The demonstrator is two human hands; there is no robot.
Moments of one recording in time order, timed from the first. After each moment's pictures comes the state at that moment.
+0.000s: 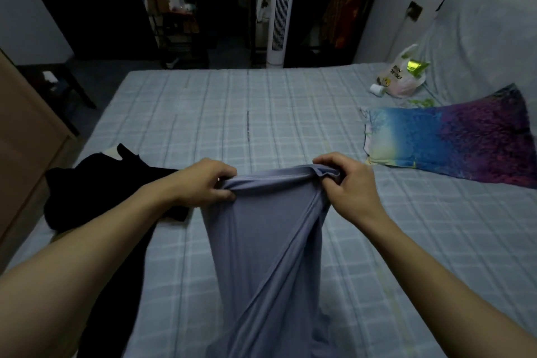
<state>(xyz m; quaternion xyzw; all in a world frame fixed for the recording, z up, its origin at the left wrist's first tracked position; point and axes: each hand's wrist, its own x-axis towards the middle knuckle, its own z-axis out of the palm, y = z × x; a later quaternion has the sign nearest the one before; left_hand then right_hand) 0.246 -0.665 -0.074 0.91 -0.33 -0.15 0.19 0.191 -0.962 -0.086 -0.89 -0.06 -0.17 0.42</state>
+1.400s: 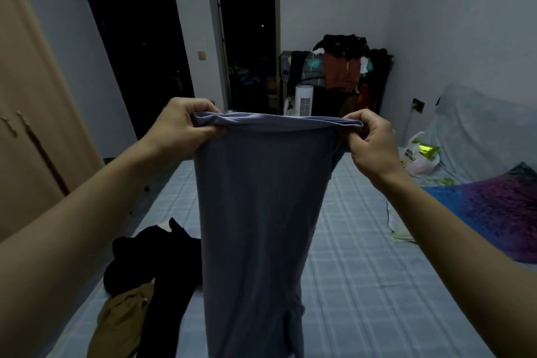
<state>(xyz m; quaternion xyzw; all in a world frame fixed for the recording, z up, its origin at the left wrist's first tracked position) 0.165 -0.629 0.193 0.87 -0.19 0.22 0.39 0.189 -0.948 0.131 -0.78 -0.12 -0.32 0.53</state>
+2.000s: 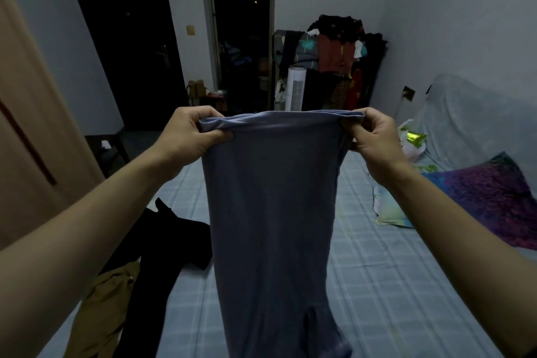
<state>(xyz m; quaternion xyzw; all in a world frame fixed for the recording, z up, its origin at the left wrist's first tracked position) 0.171 -0.644 0.132 0.82 -0.14 0.16 0.53 0.187 -0.962 0.108 -0.72 -0.11 -0.21 0.66</state>
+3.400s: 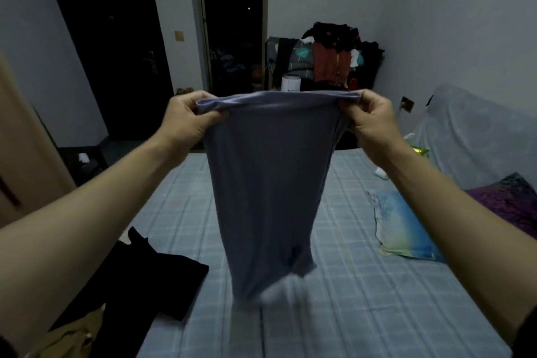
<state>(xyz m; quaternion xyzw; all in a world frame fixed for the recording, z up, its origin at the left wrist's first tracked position) 0.361 -0.664 0.130 0.76 -0.14 0.21 0.59 0.368 -0.988 0.129 -0.69 -0.13 -0.21 0.68</state>
